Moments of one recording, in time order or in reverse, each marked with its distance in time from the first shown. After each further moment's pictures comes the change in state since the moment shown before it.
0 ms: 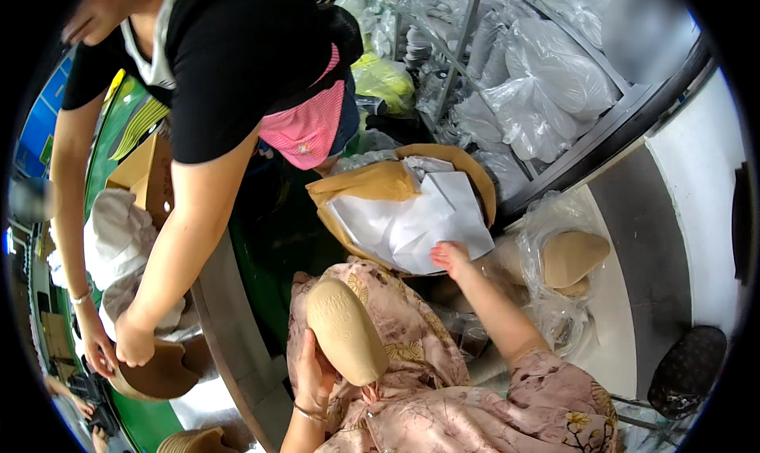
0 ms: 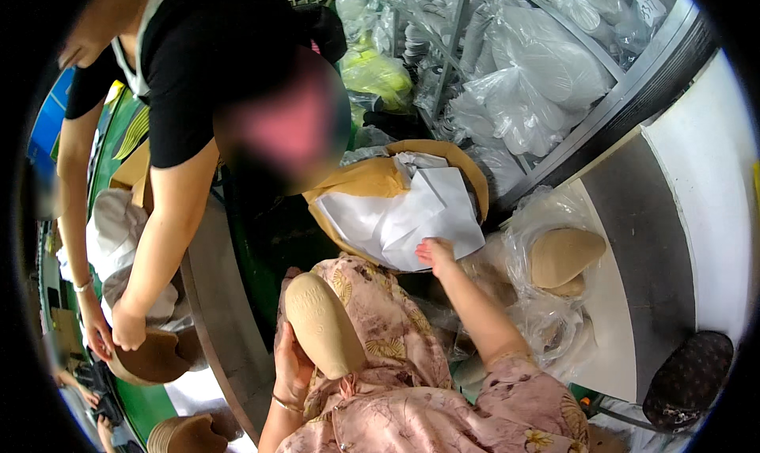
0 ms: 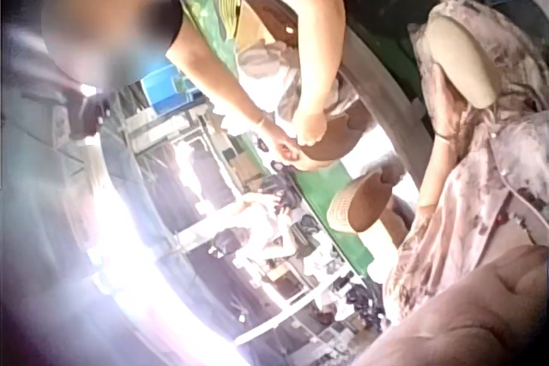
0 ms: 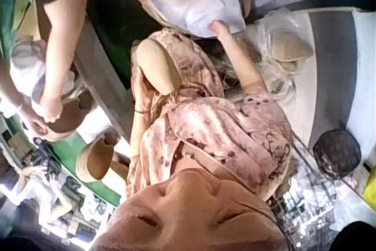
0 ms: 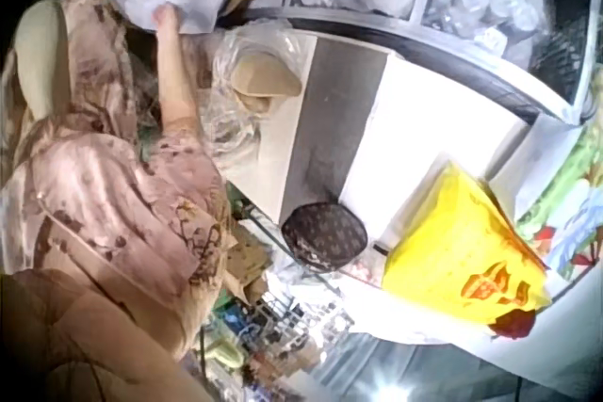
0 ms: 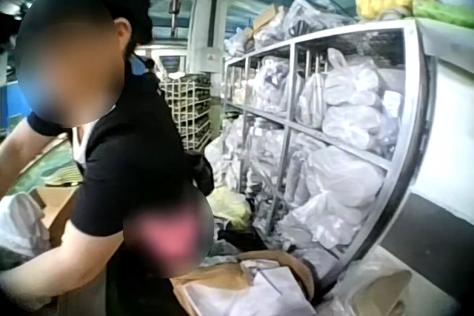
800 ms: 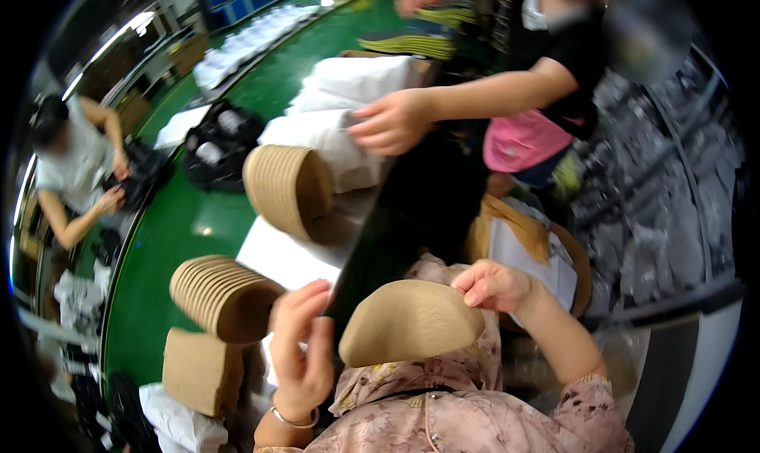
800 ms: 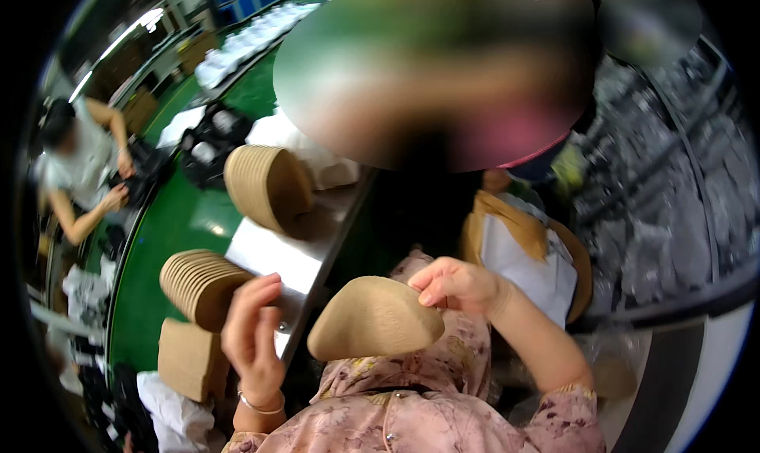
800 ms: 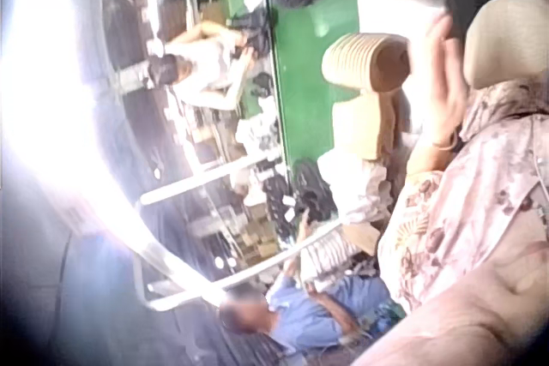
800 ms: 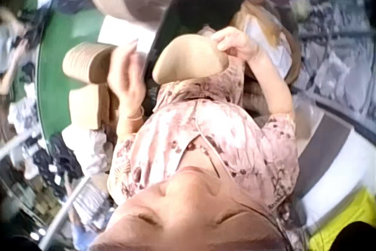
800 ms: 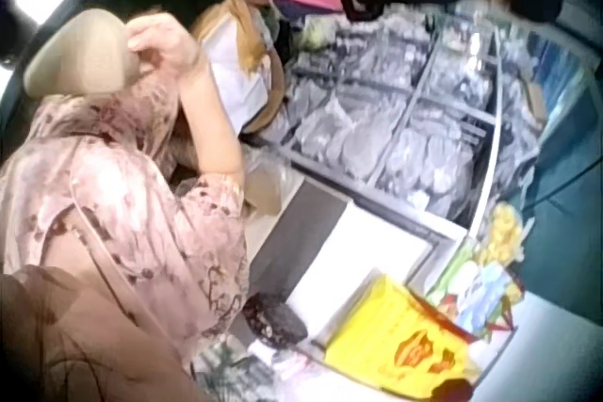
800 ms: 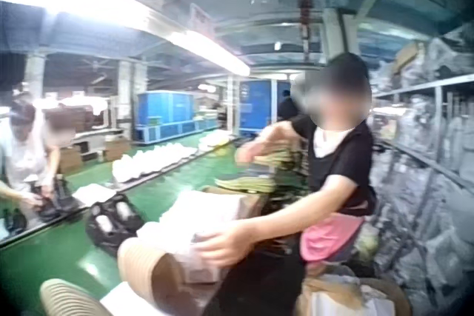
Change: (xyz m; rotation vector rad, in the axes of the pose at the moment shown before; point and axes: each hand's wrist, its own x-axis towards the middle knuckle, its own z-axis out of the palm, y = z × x) left_hand -0.222 0.096 -0.025 0.970 0.539 1.321; right_hand -0.318 -0.092 0.233 -0.691 -1.680 0.376
